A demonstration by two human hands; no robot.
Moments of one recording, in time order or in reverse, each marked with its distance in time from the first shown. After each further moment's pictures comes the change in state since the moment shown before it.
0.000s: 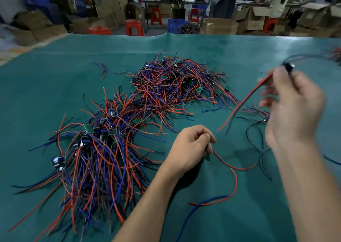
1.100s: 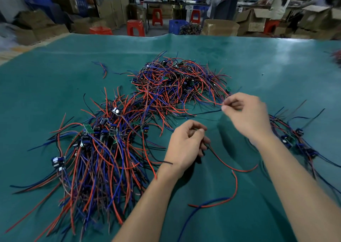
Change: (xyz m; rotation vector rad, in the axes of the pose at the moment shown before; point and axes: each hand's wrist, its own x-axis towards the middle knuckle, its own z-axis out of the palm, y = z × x) left_hand 0.004 -0.004 -0.001 -0.154 0.196 -0.047; right_hand 0.024 0.082 -0.002 -0.825 -0.360 -0.023
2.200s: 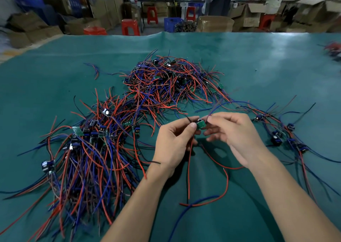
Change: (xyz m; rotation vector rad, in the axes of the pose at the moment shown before) left_hand 0.002 -0.006 -0.004 -0.099 0.029 0.162; right_hand -0.057 -0.026 -0.006 0.756 -0.299 0.339
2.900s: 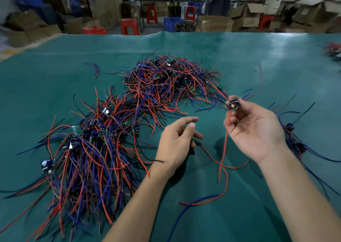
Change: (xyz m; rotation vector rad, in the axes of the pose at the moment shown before) left_hand 0.003 -0.006 0.002 0.127 -0.017 -0.065; right_hand 0.004 -0.018 -0.023 0.714 -0.021 0.136
